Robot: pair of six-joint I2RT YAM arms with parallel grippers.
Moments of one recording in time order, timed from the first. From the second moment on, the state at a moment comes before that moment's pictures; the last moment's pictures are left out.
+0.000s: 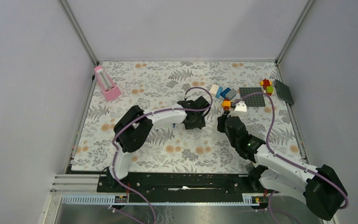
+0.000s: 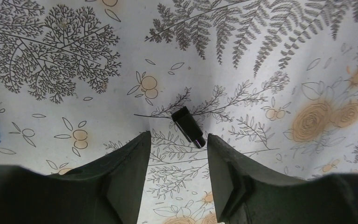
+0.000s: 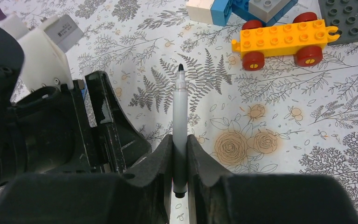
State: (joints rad) left arm -0.91 2.04 1.47 -0.57 -0.19 -1.00; right arm 0.73 0.96 0.43 0.09 0.54 0.54
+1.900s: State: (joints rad) left arm -0.92 1.85 1.20 -0.61 -0.20 -0.79; right arm 0.57 0.99 0.42 0.12 0.31 0.58
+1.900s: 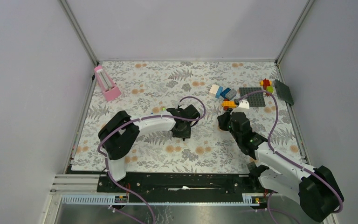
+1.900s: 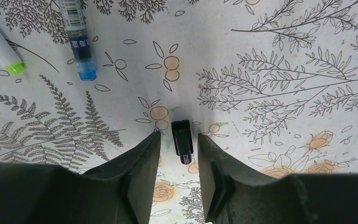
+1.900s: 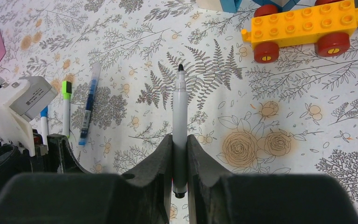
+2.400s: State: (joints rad) left arm -0.93 1.86 1.22 -0.64 -0.20 -0.75; right arm 0.56 0.99 0.42 0.12 0.29 0.58
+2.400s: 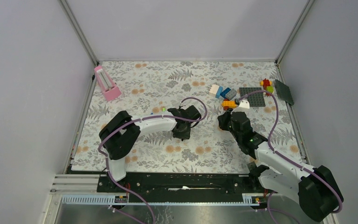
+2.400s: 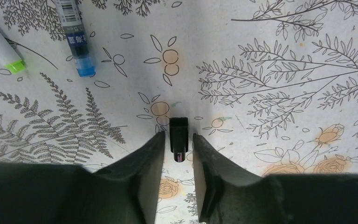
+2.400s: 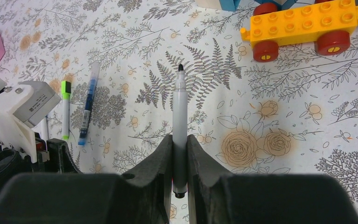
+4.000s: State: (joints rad) left arm -0.66 0.88 0.71 -0.22 -0.27 -0.75; right arm 0.57 1.08 0.48 0.25 -0.10 0.52
